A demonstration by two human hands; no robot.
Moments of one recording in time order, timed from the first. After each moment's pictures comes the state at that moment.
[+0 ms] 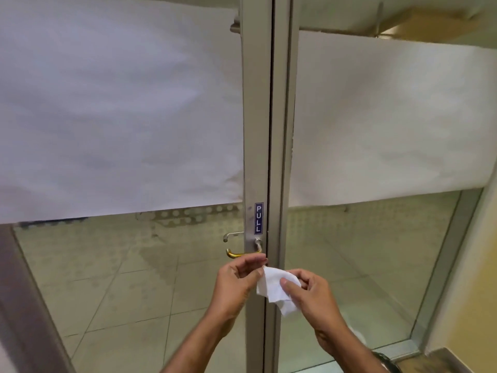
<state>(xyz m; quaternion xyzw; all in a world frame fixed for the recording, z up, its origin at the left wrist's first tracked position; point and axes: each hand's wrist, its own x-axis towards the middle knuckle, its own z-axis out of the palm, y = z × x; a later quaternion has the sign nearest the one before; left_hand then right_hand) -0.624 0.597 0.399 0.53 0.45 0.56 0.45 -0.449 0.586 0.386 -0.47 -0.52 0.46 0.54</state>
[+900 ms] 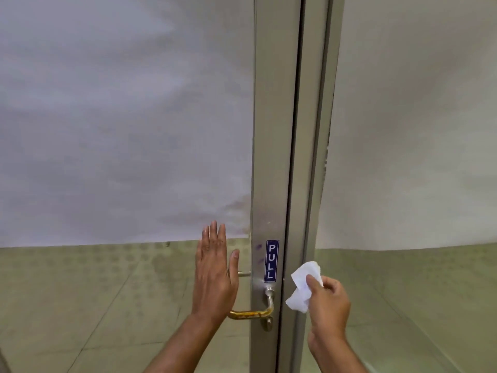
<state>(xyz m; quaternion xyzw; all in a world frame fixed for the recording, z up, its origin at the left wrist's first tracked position) -0.664 0.835 0.374 0.64 0.60 0.47 -0.10 -0.463 0.834 0.372 -0.54 -0.27 0.40 0.69</state>
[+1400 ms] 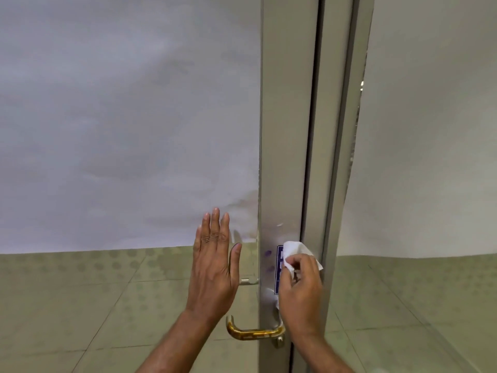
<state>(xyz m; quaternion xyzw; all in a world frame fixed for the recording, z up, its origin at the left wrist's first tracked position) -0.688 0.896 0.367 0.66 0.57 0.45 -0.19 -0.522 0.906 0.345 -0.49 -0.59 0.14 0.63</state>
